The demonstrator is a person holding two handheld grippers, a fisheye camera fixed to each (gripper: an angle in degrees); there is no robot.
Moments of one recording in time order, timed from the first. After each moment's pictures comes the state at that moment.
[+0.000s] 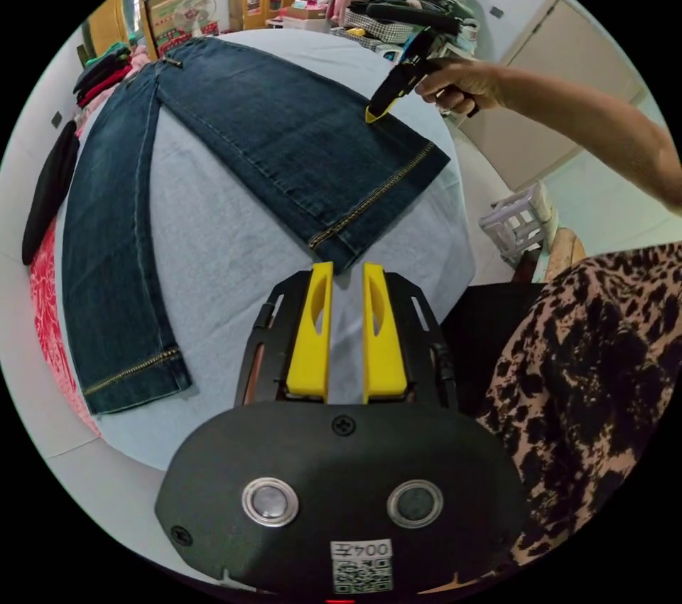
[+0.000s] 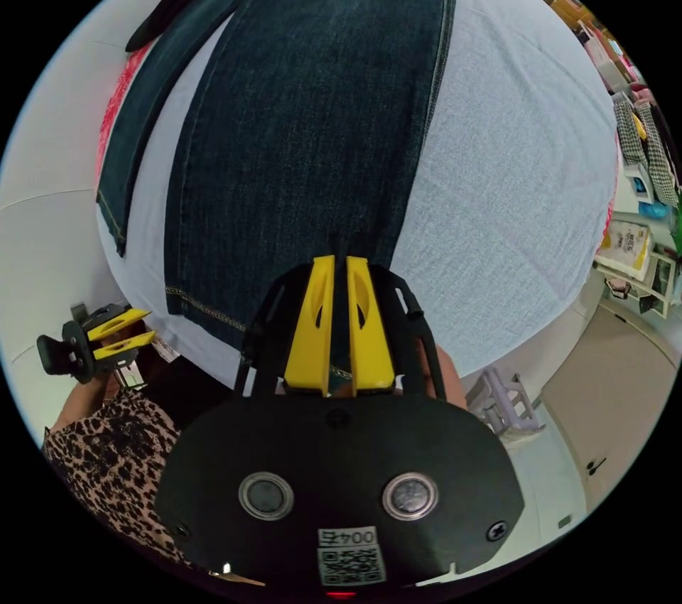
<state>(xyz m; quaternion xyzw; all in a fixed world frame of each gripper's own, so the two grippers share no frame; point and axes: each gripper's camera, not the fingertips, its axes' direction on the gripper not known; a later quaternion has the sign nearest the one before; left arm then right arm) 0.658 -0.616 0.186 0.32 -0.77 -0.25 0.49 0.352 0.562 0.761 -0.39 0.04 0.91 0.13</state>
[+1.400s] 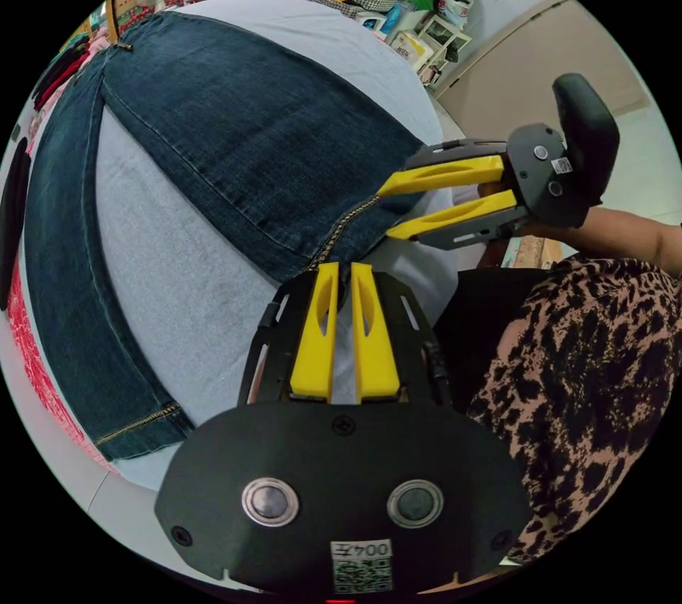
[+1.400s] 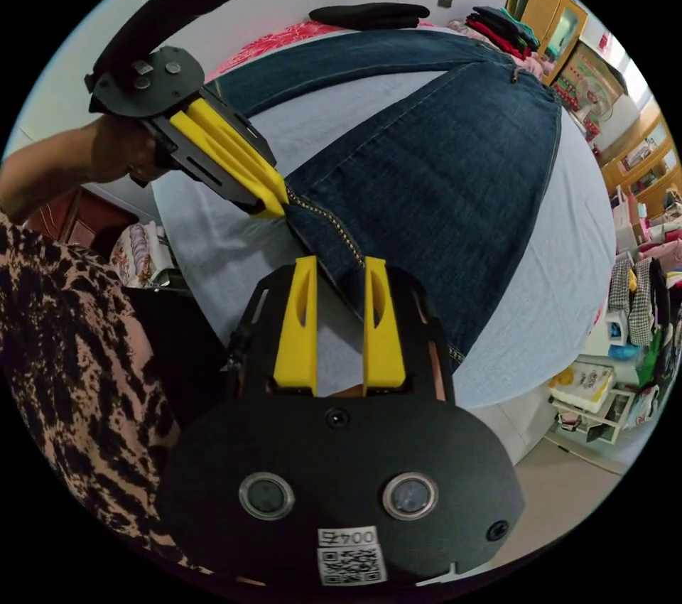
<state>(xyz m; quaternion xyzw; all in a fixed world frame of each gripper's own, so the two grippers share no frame) 0.596 -0.740 0.108 0.28 -0.72 -0.28 0.57 0.230 0.376 0.959 -0.42 0.10 0.80 0.40</state>
